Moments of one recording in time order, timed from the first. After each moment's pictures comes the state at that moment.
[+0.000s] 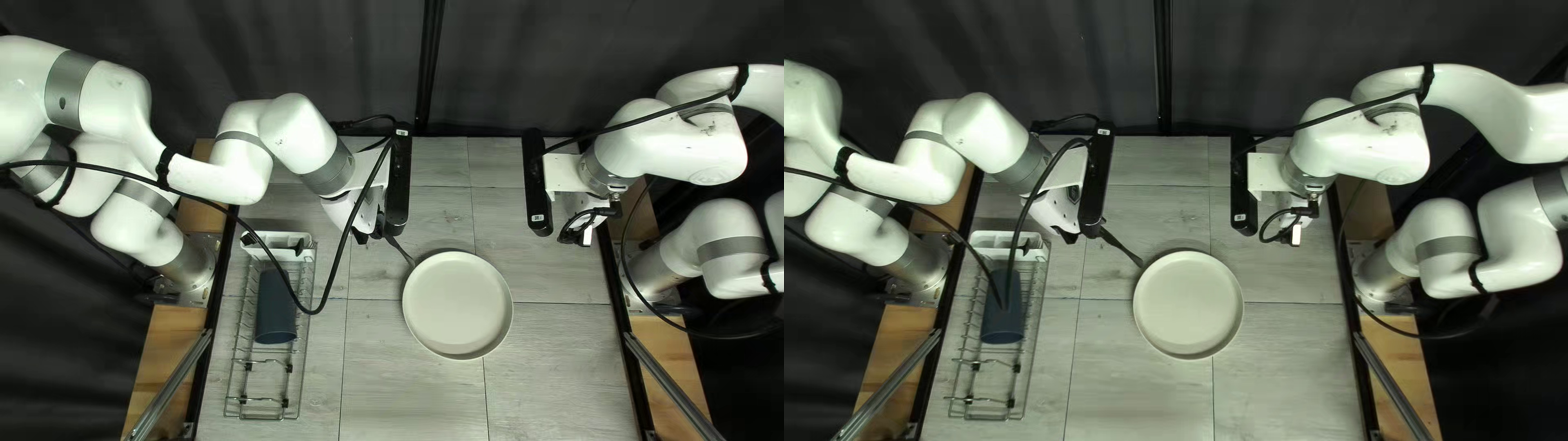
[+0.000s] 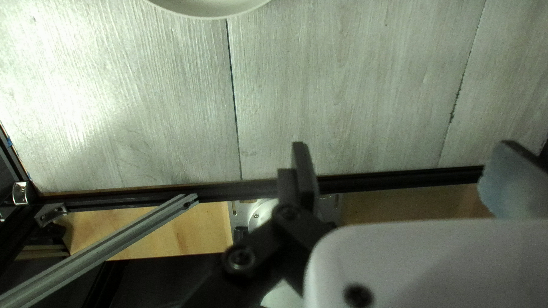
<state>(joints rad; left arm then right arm) -0.29 -0.39 0.29 0.82 0.05 0.81 -0.02 -0.03 -0.65 0.00 0.68 -0.08 1.35 0.03</state>
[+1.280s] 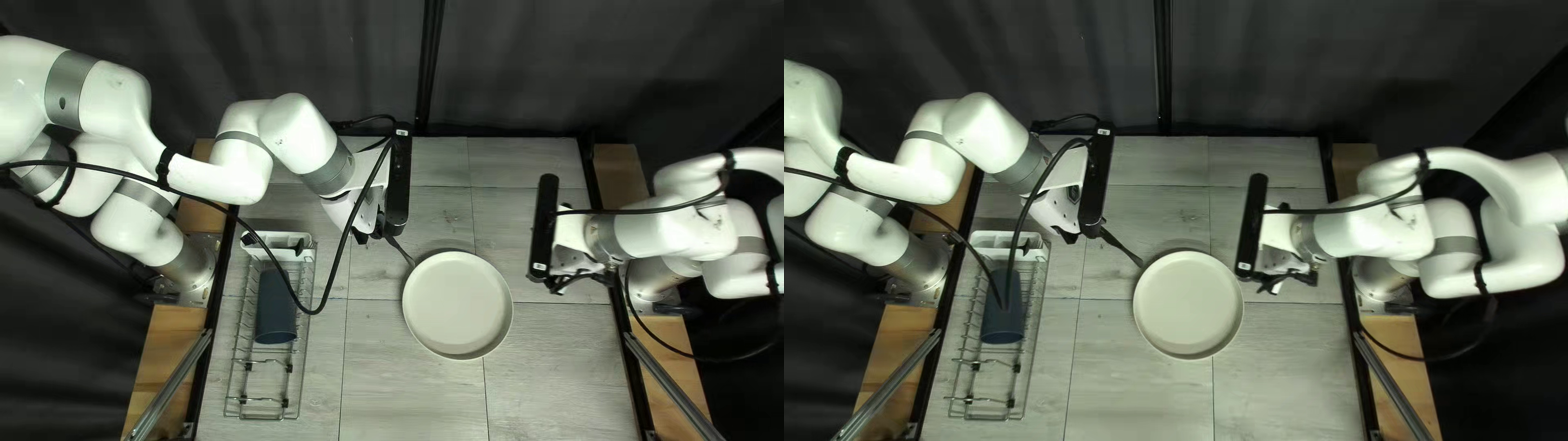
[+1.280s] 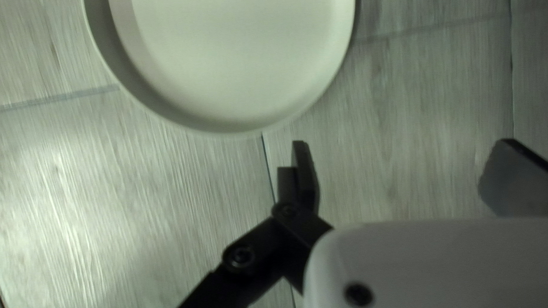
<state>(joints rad) -0.29 -0.39 0.29 0.82 0.05 0.81 -0.02 -0.08 -0.73 0.24 0.32 -0.15 0.66 0.39</state>
